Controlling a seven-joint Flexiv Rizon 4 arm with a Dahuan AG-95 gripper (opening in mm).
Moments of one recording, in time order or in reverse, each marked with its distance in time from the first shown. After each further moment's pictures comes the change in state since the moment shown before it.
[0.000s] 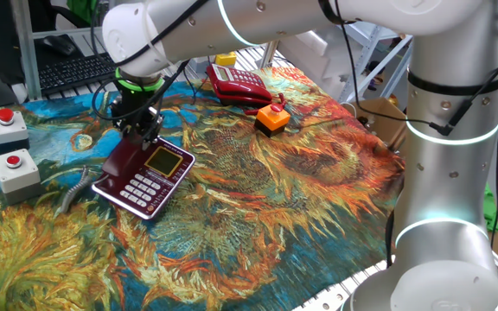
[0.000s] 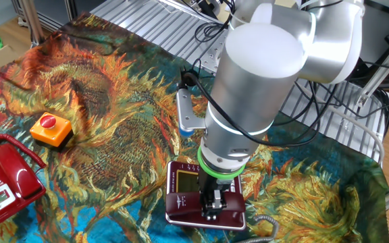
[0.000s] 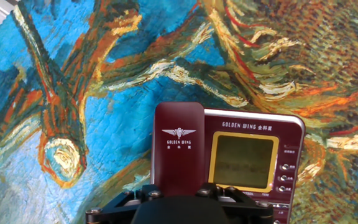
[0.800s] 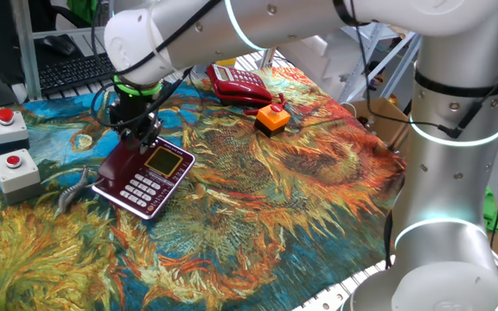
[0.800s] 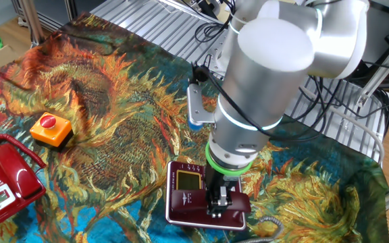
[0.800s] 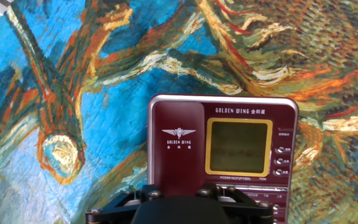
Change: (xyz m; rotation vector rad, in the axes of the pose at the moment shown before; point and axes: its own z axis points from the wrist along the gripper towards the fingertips) arm 0.014 -0.001 0.001 -0.014 -0.014 0.029
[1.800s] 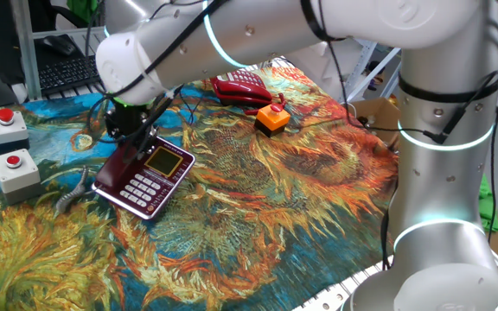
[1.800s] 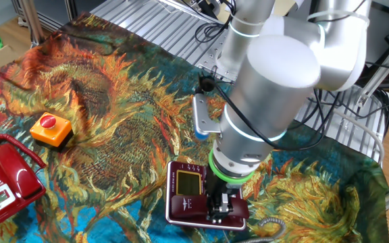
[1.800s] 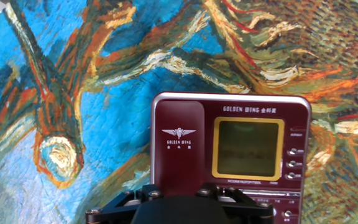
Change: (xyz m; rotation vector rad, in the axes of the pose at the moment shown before) arm 0.004 0.002 0.022 0.008 -0.048 -0.013
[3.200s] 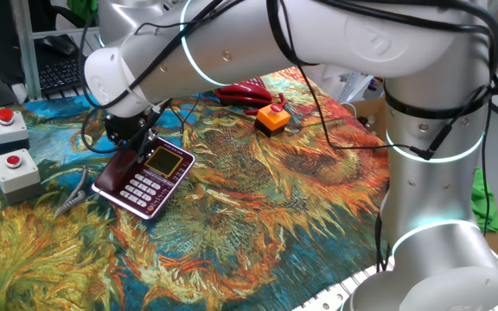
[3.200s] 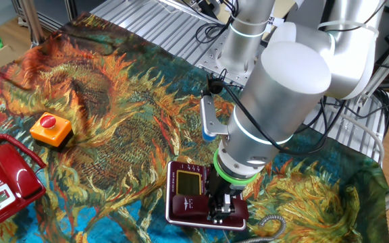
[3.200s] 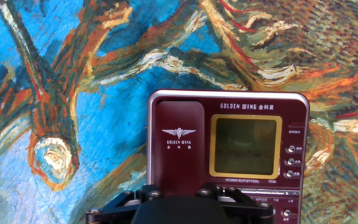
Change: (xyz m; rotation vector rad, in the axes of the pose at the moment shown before) arm 0.002 -0.003 0.003 0.001 -0.022 0.014
